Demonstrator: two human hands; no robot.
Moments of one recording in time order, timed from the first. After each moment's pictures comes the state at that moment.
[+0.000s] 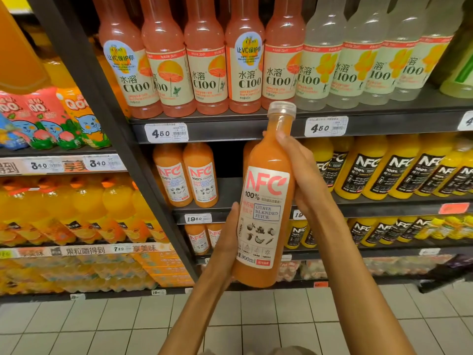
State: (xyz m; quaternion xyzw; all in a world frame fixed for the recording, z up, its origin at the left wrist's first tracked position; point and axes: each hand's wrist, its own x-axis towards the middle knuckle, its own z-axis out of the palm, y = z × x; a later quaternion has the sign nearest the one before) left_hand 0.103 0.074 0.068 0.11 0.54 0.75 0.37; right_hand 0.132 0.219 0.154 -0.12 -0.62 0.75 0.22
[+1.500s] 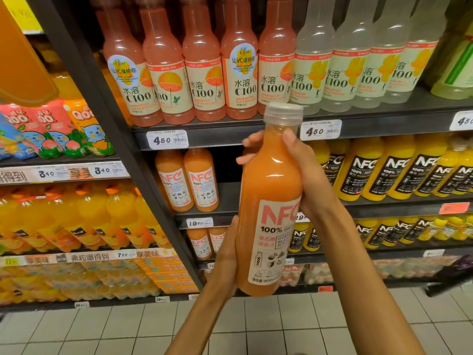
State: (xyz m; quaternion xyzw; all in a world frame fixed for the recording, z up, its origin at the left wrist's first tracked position) left_hand 0.121 0.061 0.054 0.14 0.59 0.71 0.37; right_hand 0.155 0.202 0.180 0.02 -0.62 0.76 0.20
